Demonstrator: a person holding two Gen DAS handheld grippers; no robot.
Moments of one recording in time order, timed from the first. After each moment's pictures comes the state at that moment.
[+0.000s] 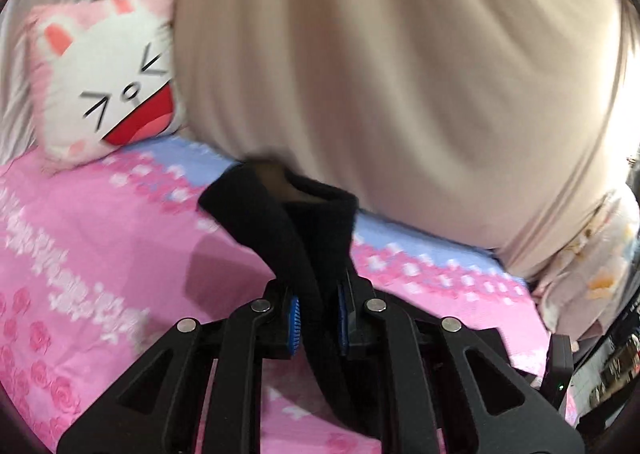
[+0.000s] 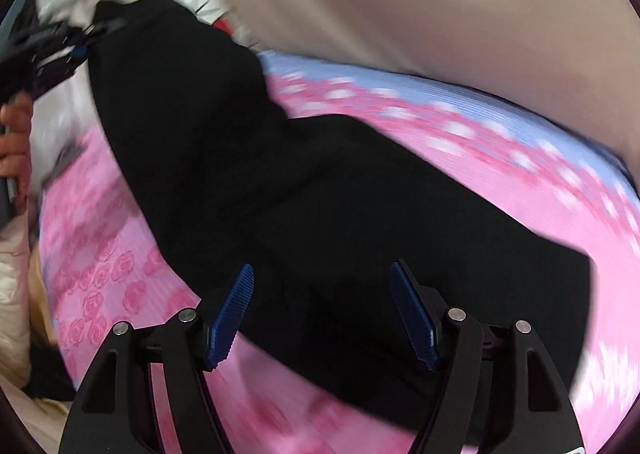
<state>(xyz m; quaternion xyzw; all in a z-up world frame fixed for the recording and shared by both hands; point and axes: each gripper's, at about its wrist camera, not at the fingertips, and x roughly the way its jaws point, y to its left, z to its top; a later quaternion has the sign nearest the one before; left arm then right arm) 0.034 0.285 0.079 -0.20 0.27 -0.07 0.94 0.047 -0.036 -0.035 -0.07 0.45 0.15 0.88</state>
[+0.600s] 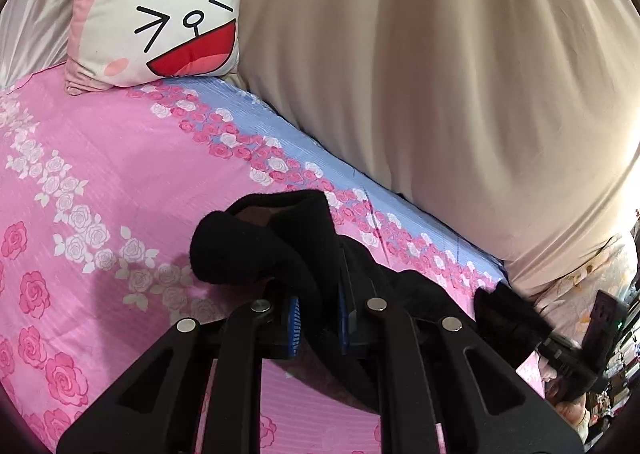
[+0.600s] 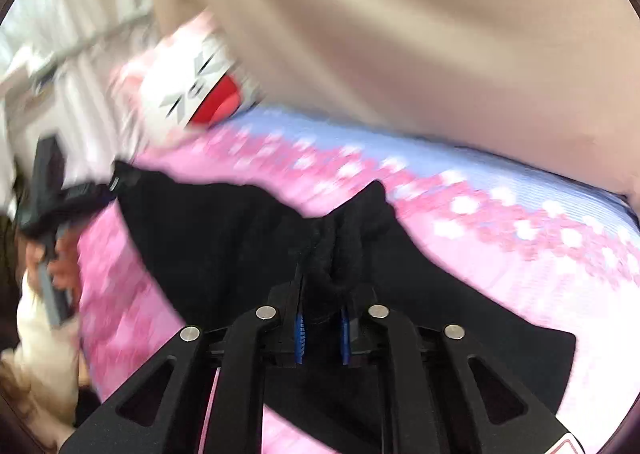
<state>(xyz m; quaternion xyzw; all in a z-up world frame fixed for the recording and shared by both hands) 0.039 0.350 0.019 -0.29 0.31 -0.06 0.91 0.080 -0.037 0.031 -0.03 0.42 0.18 0.89</state>
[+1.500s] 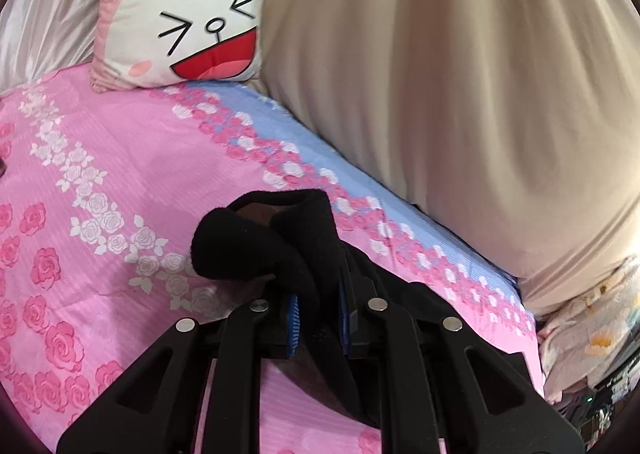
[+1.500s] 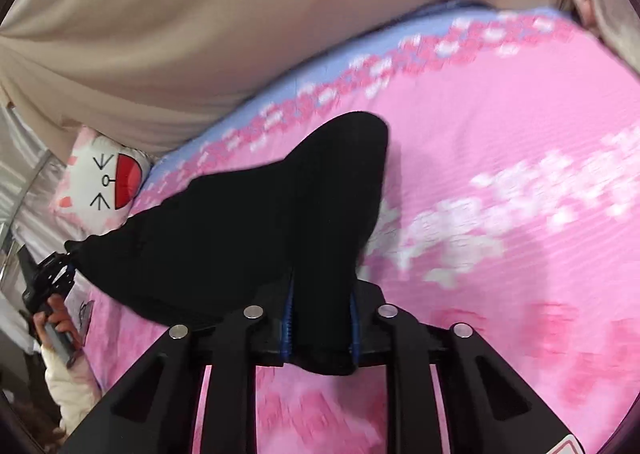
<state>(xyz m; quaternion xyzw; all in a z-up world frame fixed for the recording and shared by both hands) 0.028 0.329 0.036 -0.30 0.31 -0.01 0.91 -0.055 -0.248 -0.019 0.24 0.42 0.00 0.88</state>
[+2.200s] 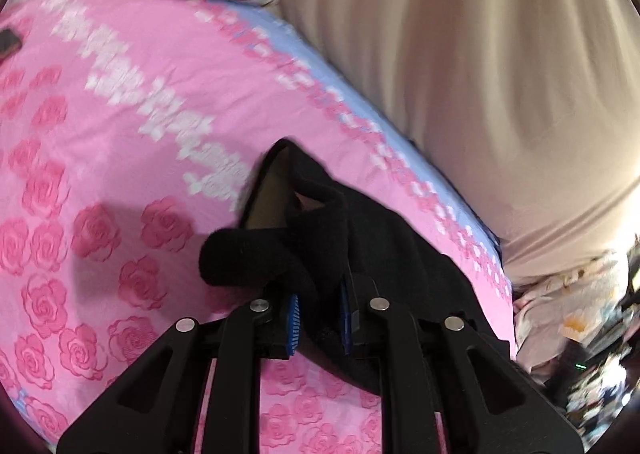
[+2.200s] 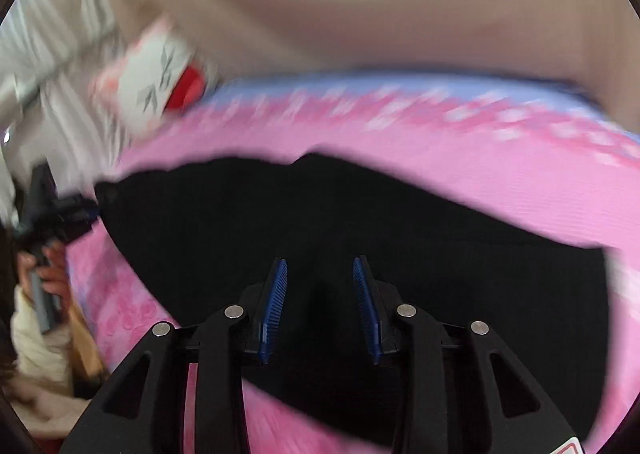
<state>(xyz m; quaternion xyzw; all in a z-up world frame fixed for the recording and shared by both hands) -0.026 0.309 -0.032 -0.37 0.38 -0.03 0.85 0.000 -0.091 -0.031 0.05 0.47 0.12 0.87</state>
